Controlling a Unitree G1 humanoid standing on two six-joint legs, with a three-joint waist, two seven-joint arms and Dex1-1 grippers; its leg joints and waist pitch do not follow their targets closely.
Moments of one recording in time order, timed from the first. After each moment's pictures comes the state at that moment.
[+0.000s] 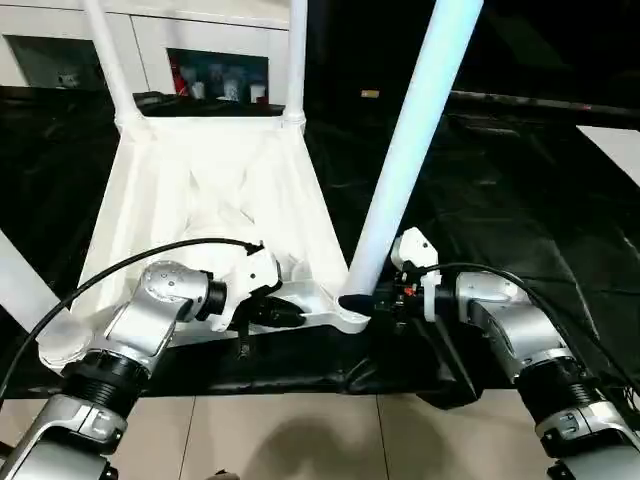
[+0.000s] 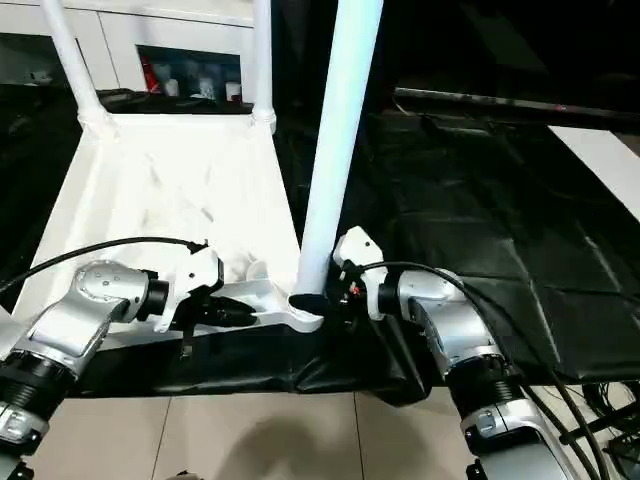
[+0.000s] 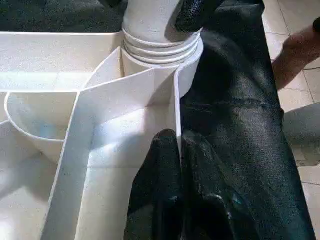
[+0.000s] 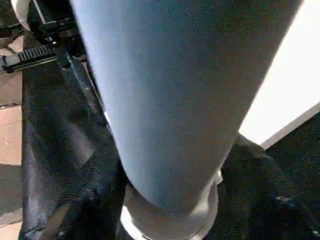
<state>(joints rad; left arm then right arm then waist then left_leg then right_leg) -0.50 0.46 -0.28 0.41 -0.02 0.16 -1.25 -0.51 -0.33 0.21 0.49 0.16 0.13 1.09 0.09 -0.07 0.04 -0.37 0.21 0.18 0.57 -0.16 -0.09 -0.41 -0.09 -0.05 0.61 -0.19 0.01</state>
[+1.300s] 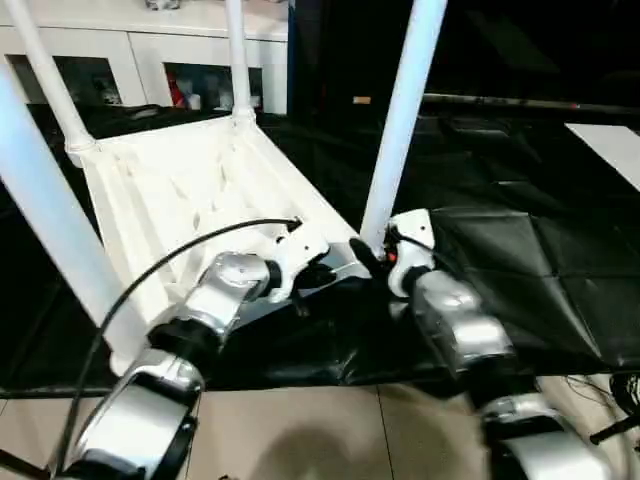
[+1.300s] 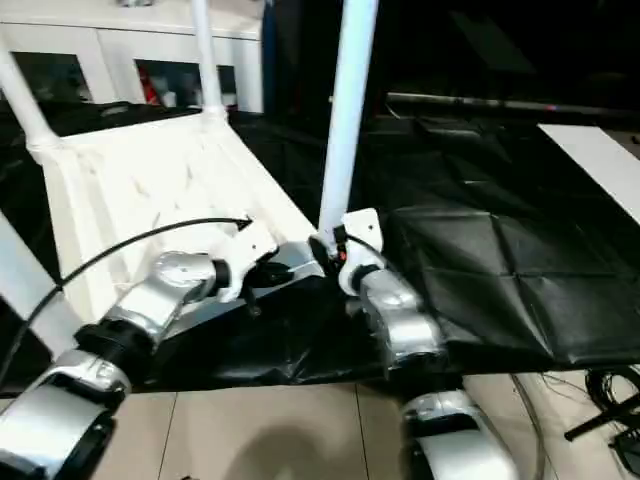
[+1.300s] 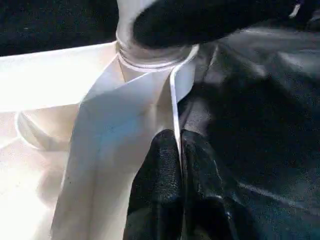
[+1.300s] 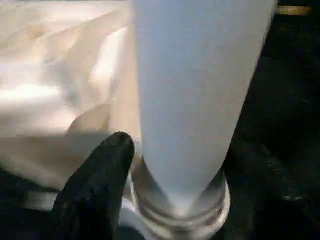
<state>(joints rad) -0.71 0.23 -0.27 0.81 0.09 0.05 -0.85 -0.58 -0.15 0.05 0.71 0.09 0.04 0.51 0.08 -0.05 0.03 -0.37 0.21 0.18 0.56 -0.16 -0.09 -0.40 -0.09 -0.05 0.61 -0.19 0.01</state>
